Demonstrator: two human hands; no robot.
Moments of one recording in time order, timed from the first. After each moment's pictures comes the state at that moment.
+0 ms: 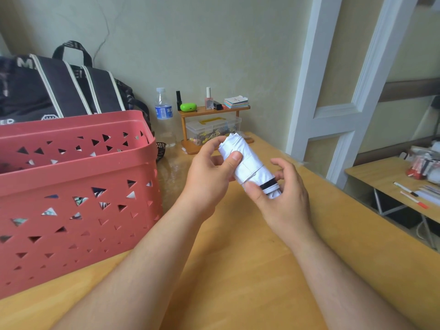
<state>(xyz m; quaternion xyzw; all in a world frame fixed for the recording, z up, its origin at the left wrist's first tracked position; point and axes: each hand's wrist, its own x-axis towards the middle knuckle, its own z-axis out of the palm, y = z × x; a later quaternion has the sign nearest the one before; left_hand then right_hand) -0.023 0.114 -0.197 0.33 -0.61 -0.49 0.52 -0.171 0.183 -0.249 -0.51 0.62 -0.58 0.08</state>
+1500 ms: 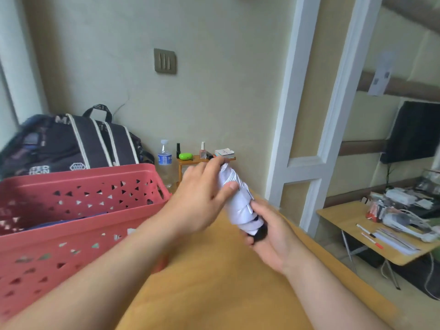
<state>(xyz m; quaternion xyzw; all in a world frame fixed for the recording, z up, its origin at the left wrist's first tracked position) 0.040 0.194 -0.073 0.32 -0.85 -0.09 0.40 -0.142 0.253 -0.136 -0.38 0.42 -0.63 0.53</state>
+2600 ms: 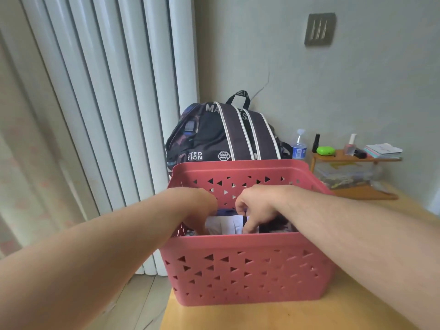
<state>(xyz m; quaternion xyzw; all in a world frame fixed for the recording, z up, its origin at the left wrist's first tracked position) 0.344 0.047 -0.105 0.55 -0.81 0.01 -0.22 0.153 0.007 -0.105 -0.87 0.46 0.13 0.08</state>
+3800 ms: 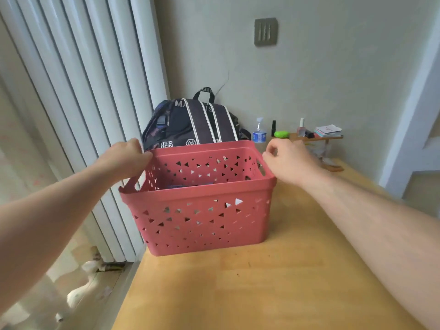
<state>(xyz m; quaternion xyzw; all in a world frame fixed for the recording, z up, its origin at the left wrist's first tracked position) 0.371 0.116 -0.056 0.78 -0.59 0.08 0.17 -0.013 0.117 -0.073 -0.72 0.63 -0.29 0.00</state>
